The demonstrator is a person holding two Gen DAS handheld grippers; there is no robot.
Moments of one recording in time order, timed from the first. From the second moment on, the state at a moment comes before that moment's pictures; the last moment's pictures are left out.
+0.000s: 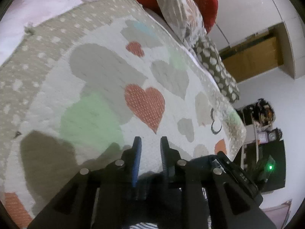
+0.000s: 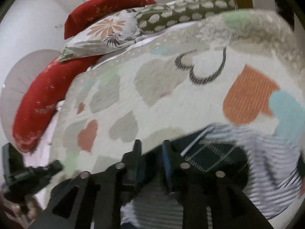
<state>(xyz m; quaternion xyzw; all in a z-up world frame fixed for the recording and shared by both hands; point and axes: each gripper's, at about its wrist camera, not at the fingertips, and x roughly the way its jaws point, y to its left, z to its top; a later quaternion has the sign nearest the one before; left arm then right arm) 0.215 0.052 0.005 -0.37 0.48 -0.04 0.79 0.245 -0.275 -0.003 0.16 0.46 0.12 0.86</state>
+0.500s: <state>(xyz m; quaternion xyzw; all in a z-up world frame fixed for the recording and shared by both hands) 0.089 0.043 0.040 -0.27 0.43 -0.06 0.86 0.141 -0.197 0.015 0.22 0.52 0.35 0.75</state>
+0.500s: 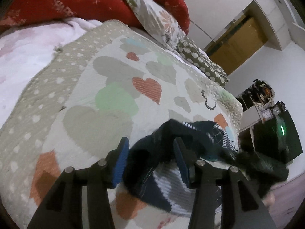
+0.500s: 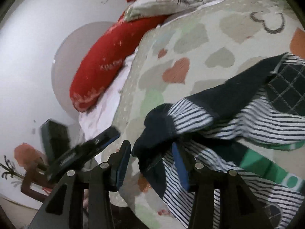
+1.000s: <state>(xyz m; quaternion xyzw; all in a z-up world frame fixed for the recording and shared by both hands) 0.080 0.063 0.007 -0.22 0.46 -0.01 0.86 0.217 -0.107 0.068 0.11 0.45 0.33 0.82</state>
